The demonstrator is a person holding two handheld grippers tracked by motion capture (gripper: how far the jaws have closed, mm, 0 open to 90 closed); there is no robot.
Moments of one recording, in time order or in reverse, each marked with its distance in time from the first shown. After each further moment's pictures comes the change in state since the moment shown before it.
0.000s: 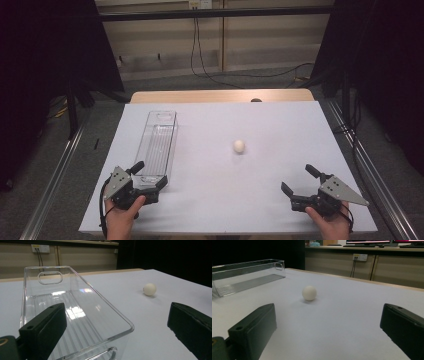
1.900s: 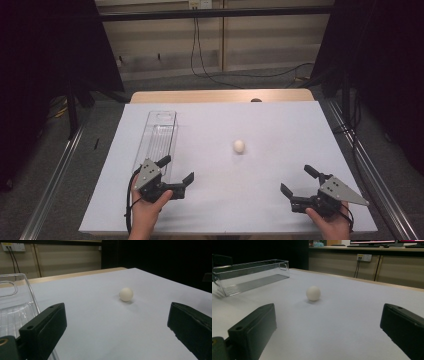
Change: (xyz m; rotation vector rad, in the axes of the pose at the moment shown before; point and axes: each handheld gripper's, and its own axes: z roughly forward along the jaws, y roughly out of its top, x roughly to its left) left arm -0.047 0.019 0.046 0.031 -0.108 0.023; right arm 0.001 0.001 -0.001 0.000 0.029 0.004
